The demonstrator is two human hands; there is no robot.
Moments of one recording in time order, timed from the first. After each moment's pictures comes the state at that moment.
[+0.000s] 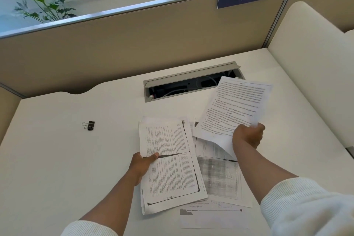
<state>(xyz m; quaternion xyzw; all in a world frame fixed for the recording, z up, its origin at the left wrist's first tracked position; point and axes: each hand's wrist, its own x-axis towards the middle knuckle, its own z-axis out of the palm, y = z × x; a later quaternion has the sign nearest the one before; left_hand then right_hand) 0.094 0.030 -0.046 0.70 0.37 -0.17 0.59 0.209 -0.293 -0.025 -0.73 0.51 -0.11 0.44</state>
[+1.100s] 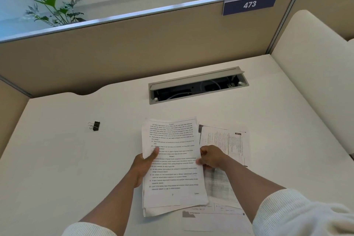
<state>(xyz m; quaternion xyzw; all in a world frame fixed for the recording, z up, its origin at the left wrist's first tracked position) 0.090 0.032 -0.021 0.68 0.36 -0.21 0.61 0.164 -0.233 -0.040 -0.82 0.03 0.40 0.40</state>
